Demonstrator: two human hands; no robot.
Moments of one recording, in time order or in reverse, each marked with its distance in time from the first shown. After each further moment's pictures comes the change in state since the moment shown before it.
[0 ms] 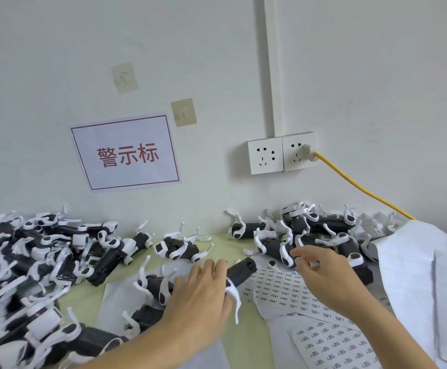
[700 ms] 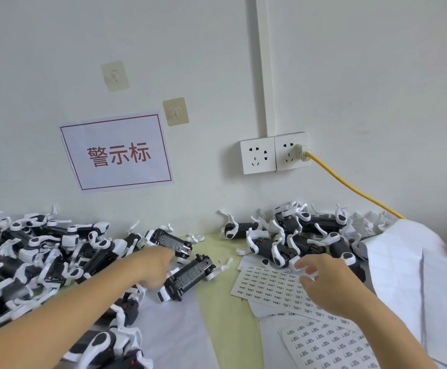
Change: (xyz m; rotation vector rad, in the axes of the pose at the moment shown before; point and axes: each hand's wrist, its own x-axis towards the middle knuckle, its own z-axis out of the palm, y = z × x) left_hand 0.063 -0.090 -0.023 0.074 -0.603 -0.280; right_hand -0.003 0.006 -0.015 -0.314 -0.098 0.047
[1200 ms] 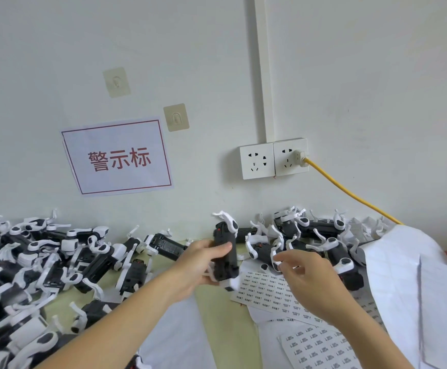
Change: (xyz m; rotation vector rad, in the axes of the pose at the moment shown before) left_hand -0.002 0.075 0.007 -1.479 0.038 0.189; right_hand -0.001 -0.019 0.012 0.335 0.129 -0.118
